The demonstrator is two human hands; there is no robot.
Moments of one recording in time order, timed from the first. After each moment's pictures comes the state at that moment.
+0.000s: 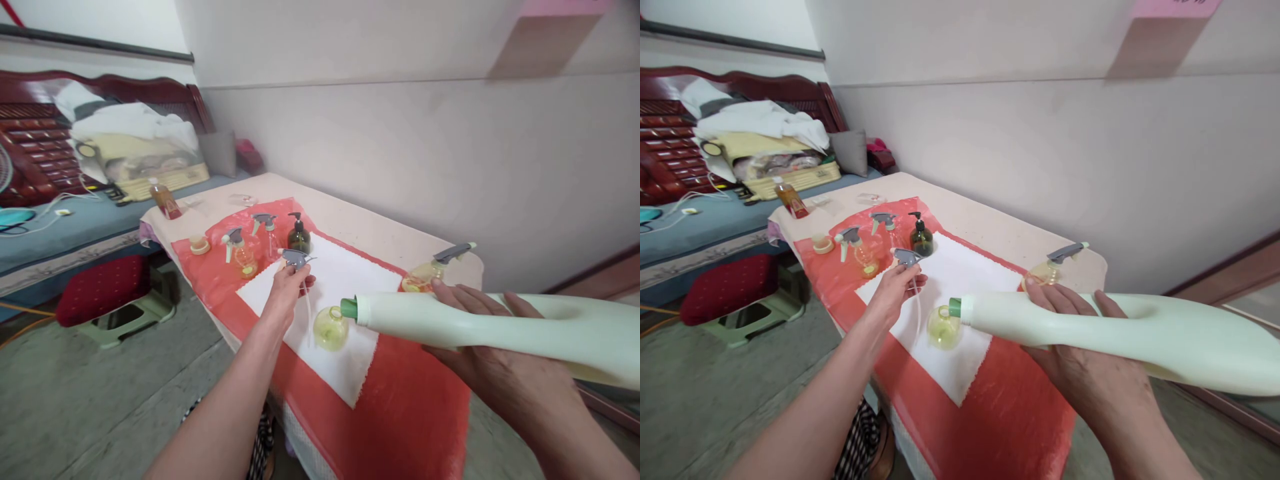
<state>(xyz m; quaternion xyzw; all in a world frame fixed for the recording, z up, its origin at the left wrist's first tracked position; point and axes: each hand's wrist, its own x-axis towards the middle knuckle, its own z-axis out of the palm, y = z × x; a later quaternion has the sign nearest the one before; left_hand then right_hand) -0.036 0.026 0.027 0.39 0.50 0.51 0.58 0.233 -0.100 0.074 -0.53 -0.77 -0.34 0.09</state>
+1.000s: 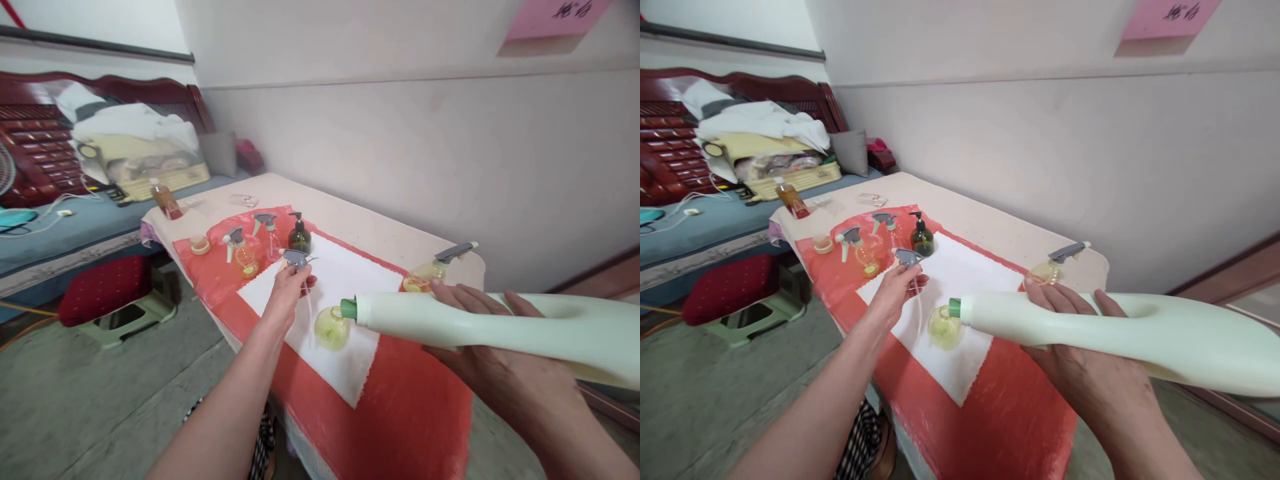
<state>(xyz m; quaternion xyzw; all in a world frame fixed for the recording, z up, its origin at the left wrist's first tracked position) -0.037 0.026 0.025 0.40 0.50 0.51 0.58 0.229 -0.100 0.078 -0.53 -0.77 -0.34 0.11</state>
